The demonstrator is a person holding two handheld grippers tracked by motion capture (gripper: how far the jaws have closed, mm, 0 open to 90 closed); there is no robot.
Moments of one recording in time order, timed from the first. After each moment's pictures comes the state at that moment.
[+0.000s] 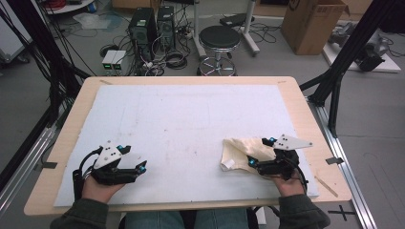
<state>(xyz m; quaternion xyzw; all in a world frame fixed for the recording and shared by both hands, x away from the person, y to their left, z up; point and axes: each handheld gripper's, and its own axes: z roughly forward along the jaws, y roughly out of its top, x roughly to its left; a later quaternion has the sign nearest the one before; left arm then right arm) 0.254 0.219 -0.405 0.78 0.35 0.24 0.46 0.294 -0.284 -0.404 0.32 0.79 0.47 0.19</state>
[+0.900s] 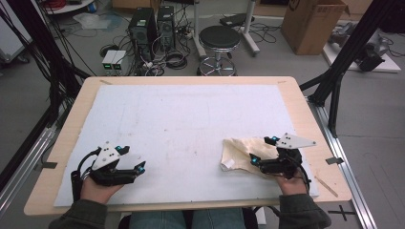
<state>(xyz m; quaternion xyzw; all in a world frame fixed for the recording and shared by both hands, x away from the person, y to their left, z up) 0.253 0.223 -0.406 0.78 0.35 0.24 0.46 0.295 -0.290 -0.398 0.33 0.79 0.47 0.20</state>
